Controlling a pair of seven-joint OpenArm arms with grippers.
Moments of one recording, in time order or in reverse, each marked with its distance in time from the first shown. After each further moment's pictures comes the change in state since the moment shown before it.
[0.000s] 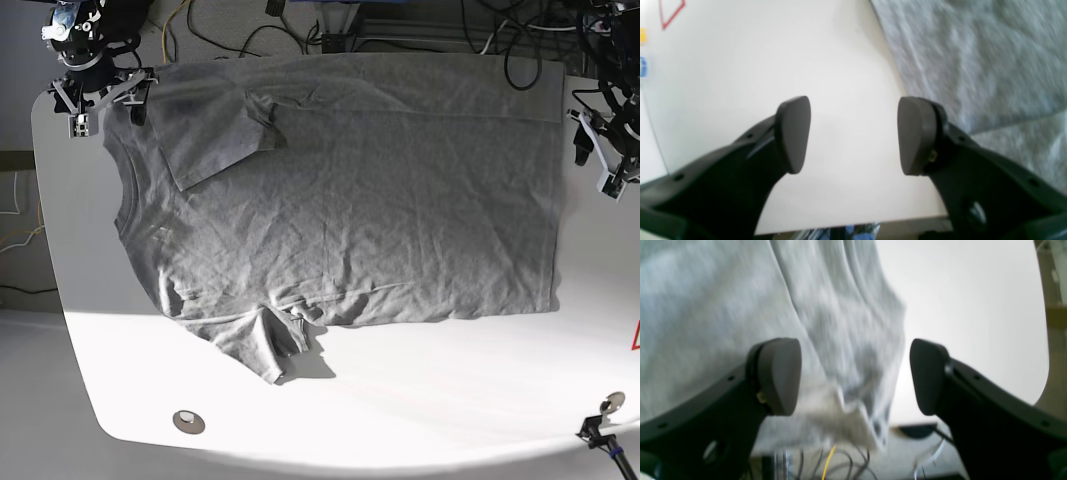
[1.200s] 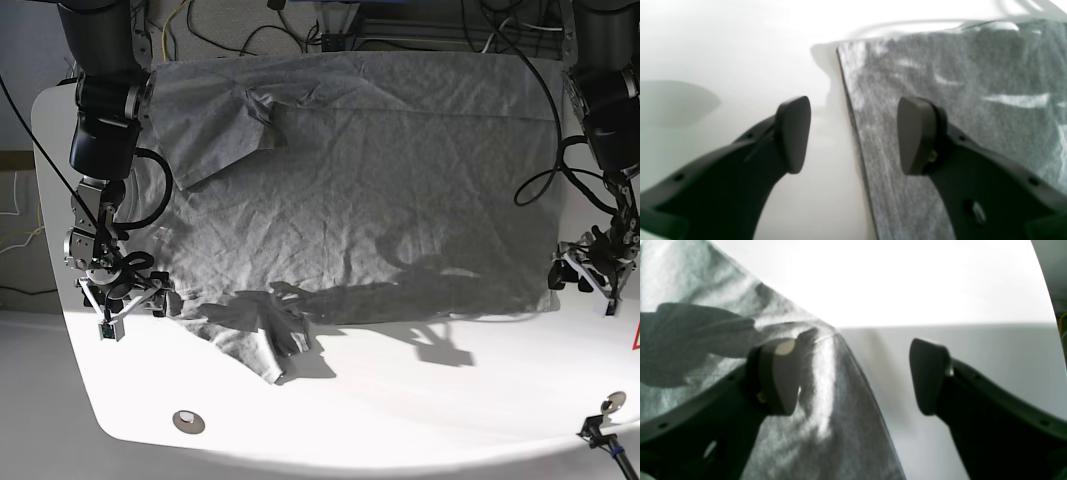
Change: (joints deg) left arm -47.3 -1.2 14.3 -59.8 0.6 0.3 -17.2; right arm 65.4 4.4 -18.9 -65.5 -14.8 1.6 14.4
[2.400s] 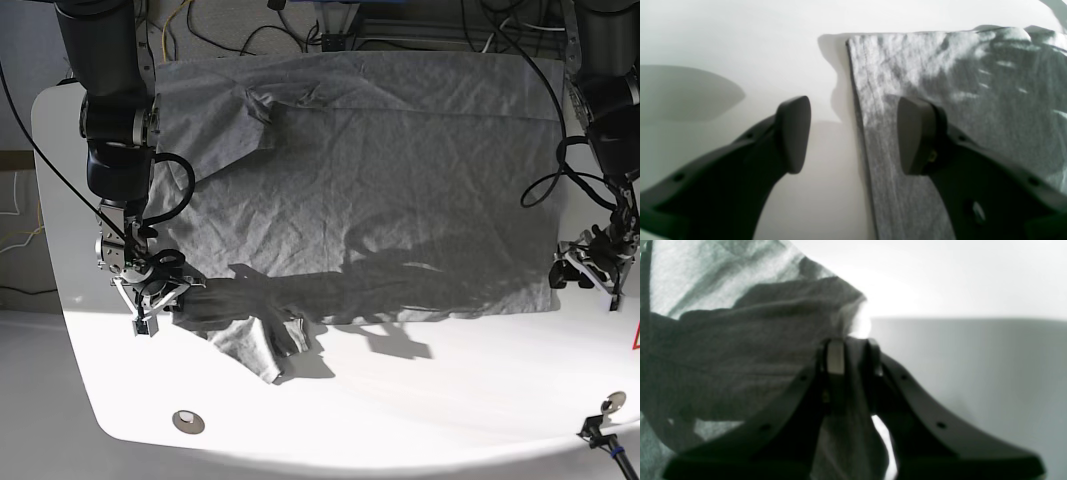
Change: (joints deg) left arm -1.0 -0.3 0.0 -5.1 -0.3 0.2 -3.7; right arm 5.3 -2.5 -7.4 -16.4 -0.1 -0.1 10.1
